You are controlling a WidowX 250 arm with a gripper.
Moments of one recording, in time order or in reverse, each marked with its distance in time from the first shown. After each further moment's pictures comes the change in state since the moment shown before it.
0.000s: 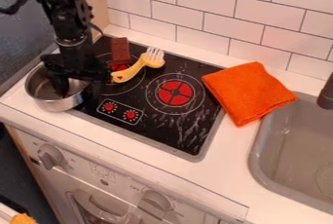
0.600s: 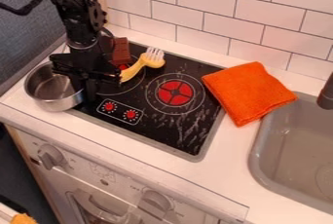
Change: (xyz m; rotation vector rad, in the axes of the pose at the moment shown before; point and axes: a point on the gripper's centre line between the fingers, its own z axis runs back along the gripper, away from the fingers) arm 0.006 -0.013 0.001 0.046 -0.036 -0.027
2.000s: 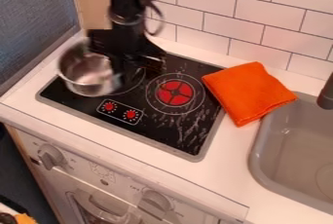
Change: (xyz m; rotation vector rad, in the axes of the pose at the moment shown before) arm -0.008 -0.074 0.069 -0.005 -0.062 -0.134
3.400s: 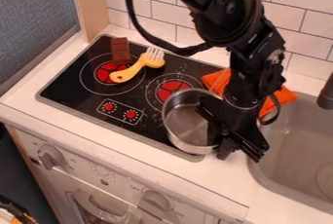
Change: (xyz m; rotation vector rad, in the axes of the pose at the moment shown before) arm -0.038 -0.148 -0.037 -0.124 0.065 -0.503
